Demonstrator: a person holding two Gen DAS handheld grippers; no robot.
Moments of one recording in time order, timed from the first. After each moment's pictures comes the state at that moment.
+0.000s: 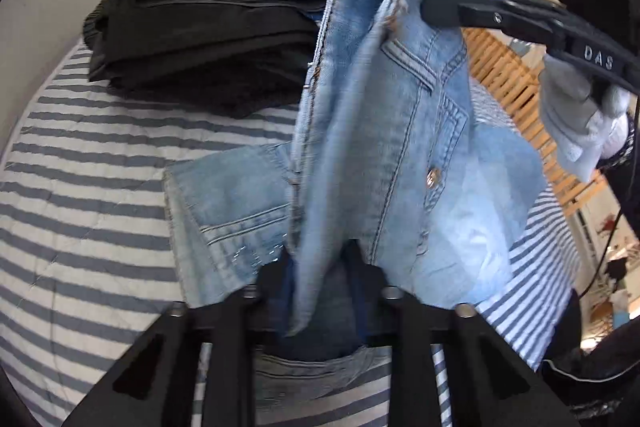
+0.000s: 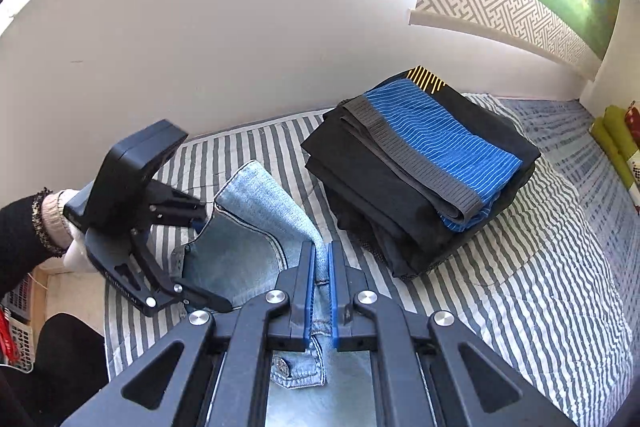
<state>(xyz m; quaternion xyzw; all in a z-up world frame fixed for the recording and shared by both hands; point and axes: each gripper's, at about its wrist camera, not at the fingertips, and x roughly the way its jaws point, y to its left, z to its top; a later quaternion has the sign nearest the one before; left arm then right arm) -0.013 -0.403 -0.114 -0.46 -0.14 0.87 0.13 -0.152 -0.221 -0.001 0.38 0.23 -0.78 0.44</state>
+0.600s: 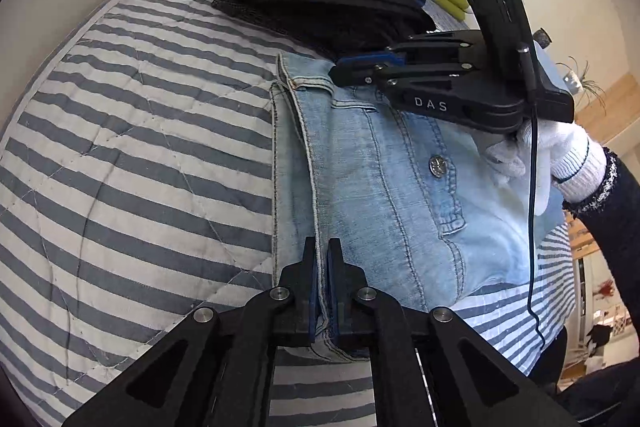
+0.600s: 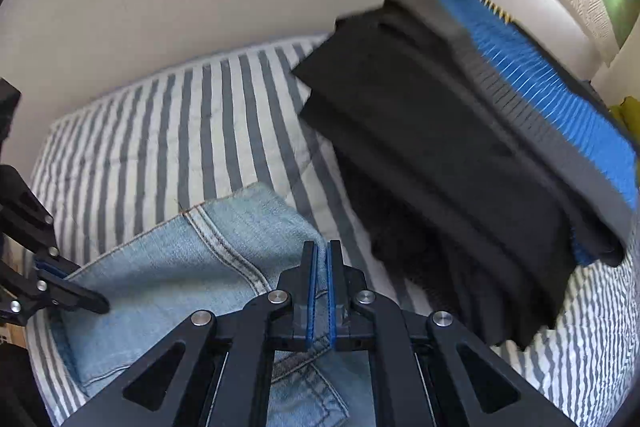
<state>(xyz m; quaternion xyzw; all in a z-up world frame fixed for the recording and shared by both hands) 0.013 -0.456 -0.141 -0.50 -0.23 0.83 0.06 -0.183 -0.311 -0.126 0.44 0.30 -0.75 0.39</state>
